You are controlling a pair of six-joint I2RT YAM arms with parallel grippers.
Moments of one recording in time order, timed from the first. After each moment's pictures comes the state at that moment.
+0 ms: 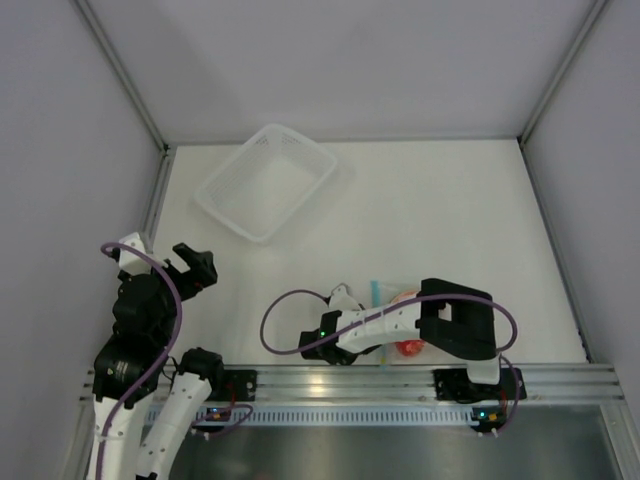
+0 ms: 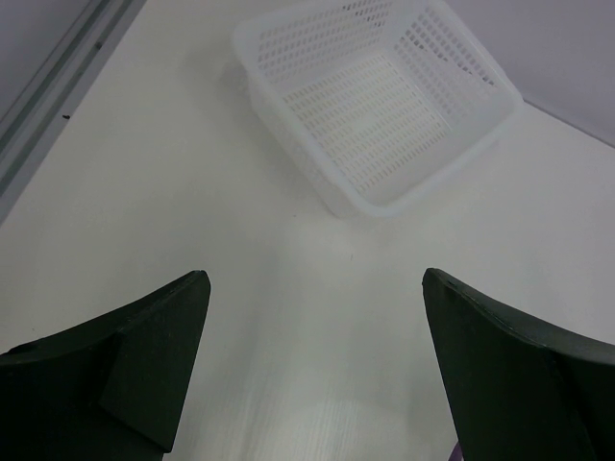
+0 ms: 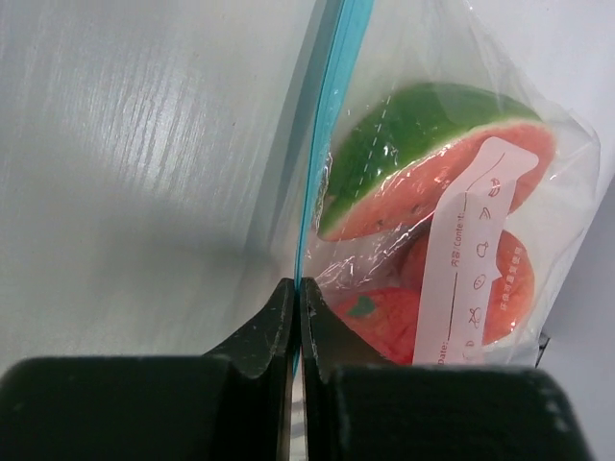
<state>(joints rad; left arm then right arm) -0.21 0.37 0.90 -0.81 -0.30 -0.48 1.43 1.93 1.15 -1.15 0.72 1.00</state>
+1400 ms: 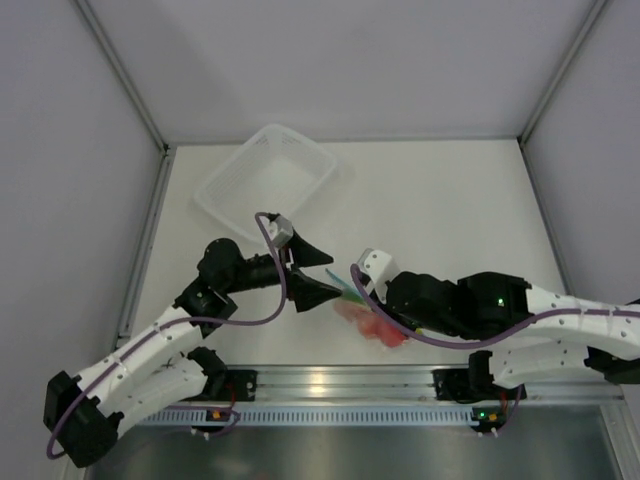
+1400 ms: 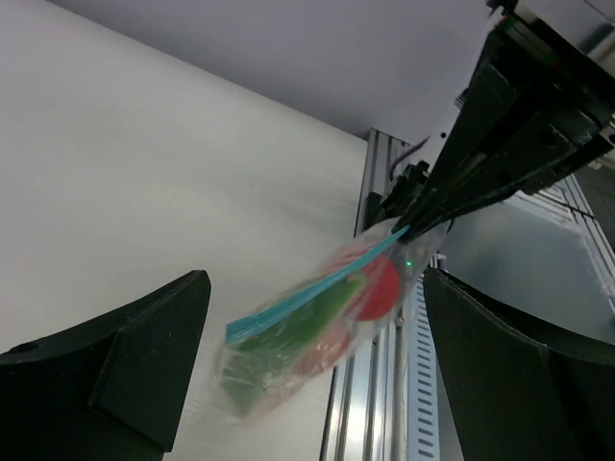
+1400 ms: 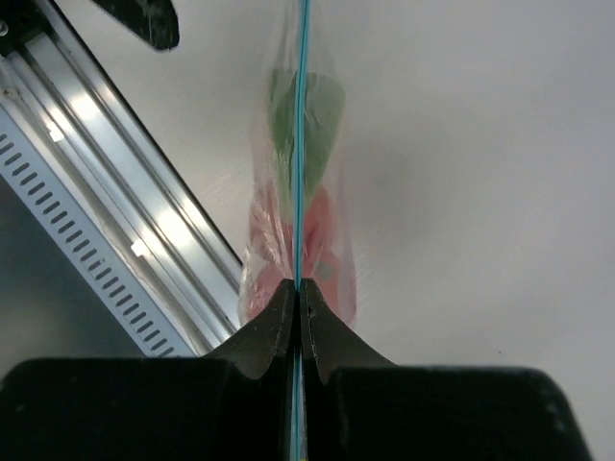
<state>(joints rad) -0.66 0.83 0.61 0.29 0.70 -0.40 1.43 1.05 1.25 -1.06 0.42 0.28</state>
